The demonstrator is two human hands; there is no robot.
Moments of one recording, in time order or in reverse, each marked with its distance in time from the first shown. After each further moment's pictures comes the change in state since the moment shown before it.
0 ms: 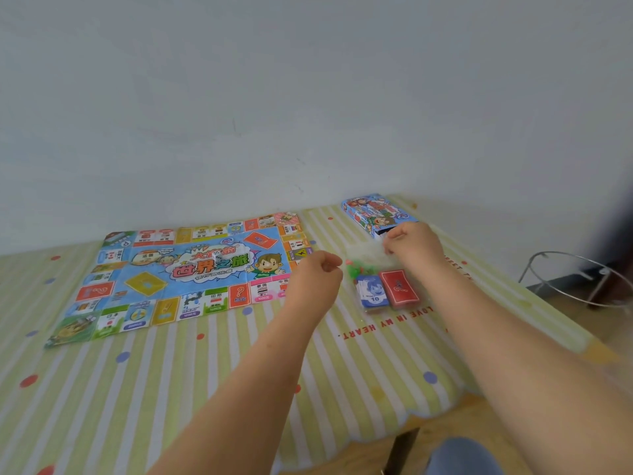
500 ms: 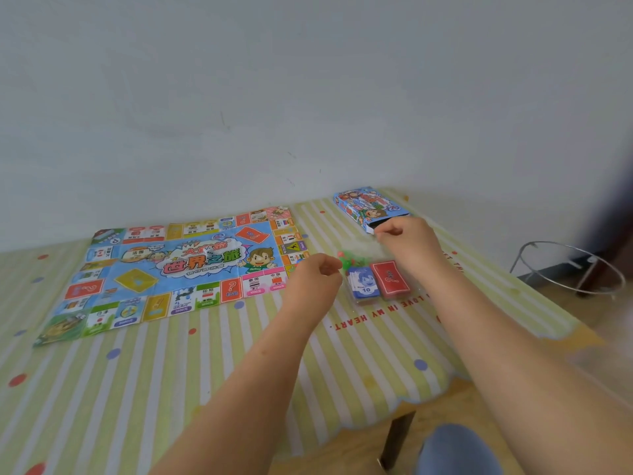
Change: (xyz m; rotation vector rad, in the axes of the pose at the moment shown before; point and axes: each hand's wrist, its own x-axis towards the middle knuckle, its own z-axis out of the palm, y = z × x) left_hand -0.009 -0.009 0.011 0.009 -0.010 0.019; right_hand -0.024 -0.001 -0.012 0.079 0.014 -0.110
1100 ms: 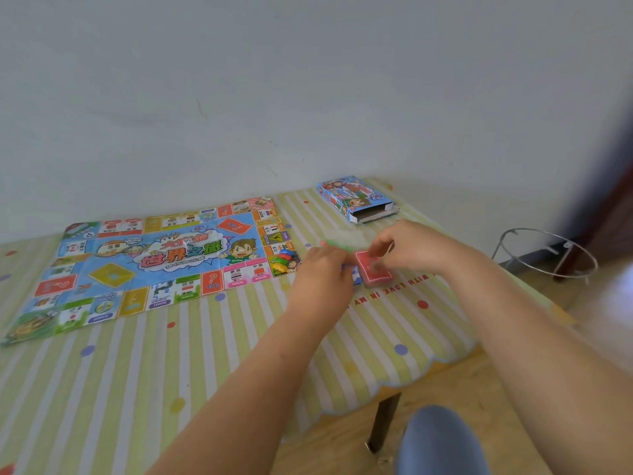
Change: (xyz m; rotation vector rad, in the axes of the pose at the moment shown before) left_hand -0.007 -0.002 0.034 0.391 0.059 0.468; right_hand -0.015 0.003 -0.041 -0.445 -0.480 -0.075
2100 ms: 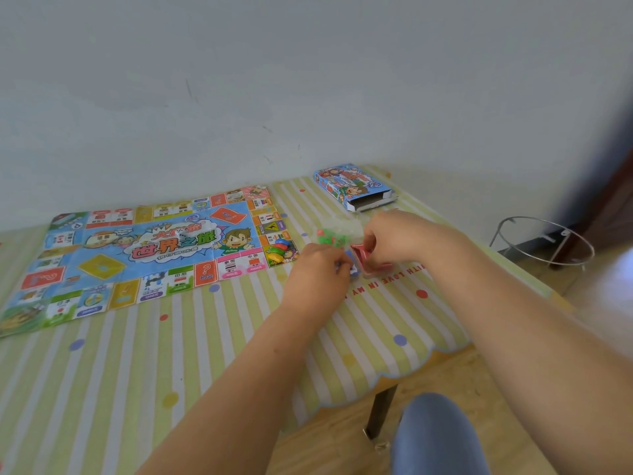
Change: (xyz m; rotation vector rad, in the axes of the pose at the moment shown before) left_hand 0.000 -0.011 0.009 0.000 -0.042 -0.050; right_hand 0.018 -0.015 0.011 -0.379 -0.074 0.006
